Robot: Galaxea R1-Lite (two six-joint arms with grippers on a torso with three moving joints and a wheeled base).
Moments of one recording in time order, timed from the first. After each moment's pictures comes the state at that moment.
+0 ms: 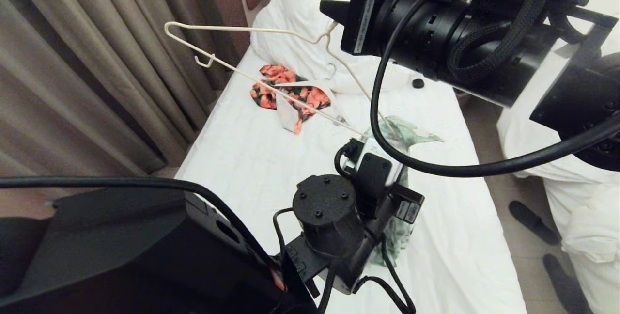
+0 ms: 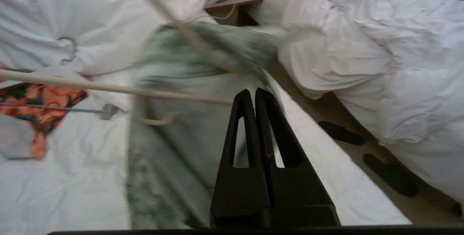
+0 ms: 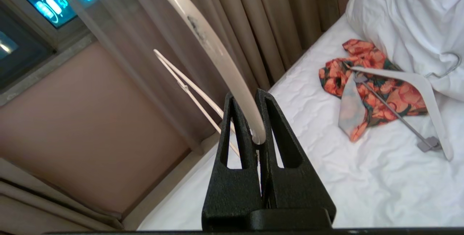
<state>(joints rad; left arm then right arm) -1.04 2.13 -0.97 -1.40 0.37 0.24 0.78 1.79 -1.60 -0.46 0.01 0.12</state>
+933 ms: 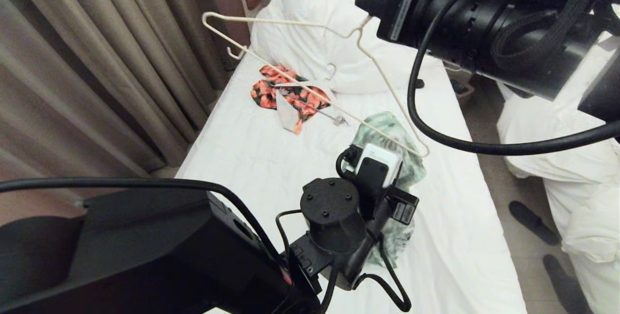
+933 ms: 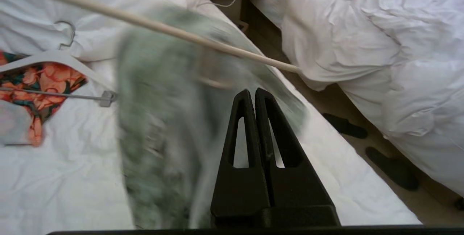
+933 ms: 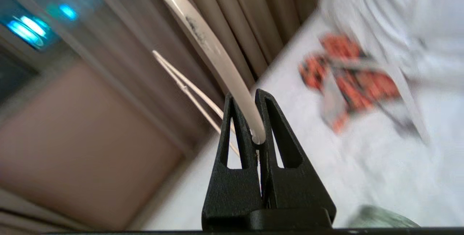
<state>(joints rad) -1.00 2.17 -0.99 -1.39 0.37 0.21 0.72 1.71 -1.53 -0.42 -0.02 0.19</state>
